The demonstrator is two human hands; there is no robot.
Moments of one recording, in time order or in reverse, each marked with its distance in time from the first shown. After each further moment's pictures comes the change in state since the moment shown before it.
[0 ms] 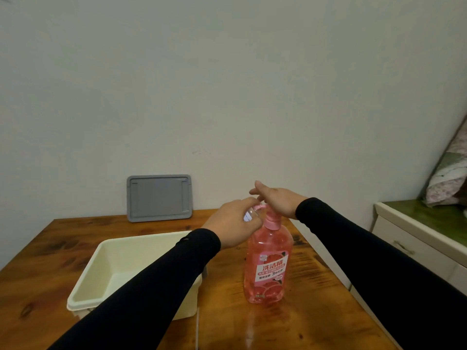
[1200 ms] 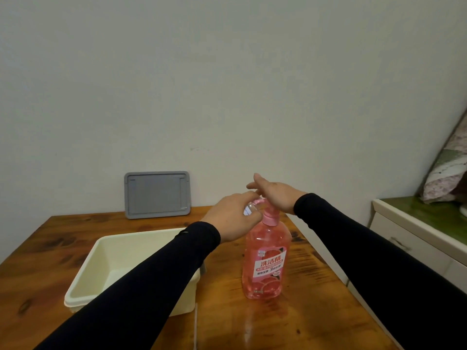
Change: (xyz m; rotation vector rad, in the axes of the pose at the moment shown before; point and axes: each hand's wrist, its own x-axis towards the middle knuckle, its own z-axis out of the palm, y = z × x) left_hand 0.004 0.002 0.000 0.034 0.007 0.009; right_hand -0.002 -0.002 -0.001 0.064 0.013 -0.014
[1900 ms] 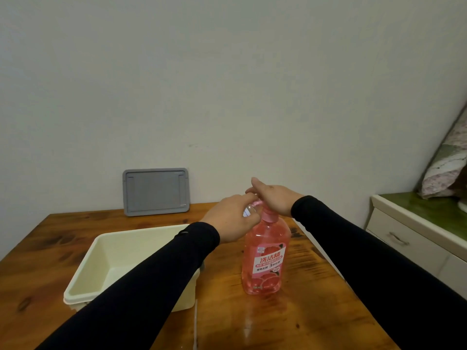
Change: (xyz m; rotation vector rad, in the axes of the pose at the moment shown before) left_hand -0.004 -0.005 0.007 0.026 -0.032 0.011; right_hand 0.001 0.010 0.011 -0.056 0.008 0.030
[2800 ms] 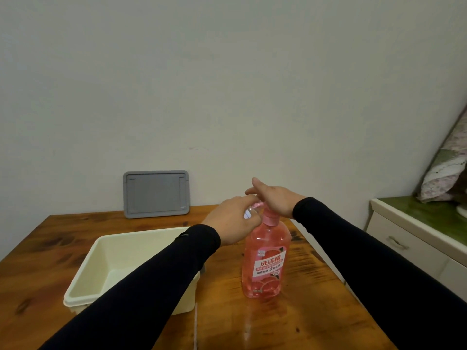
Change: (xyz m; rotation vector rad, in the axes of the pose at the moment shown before) left_hand -0.001 0.005 -0.005 -0.040 0.012 0.018; right_hand -0.002 -0.005 -0.005 0.035 -0.022 -0.011
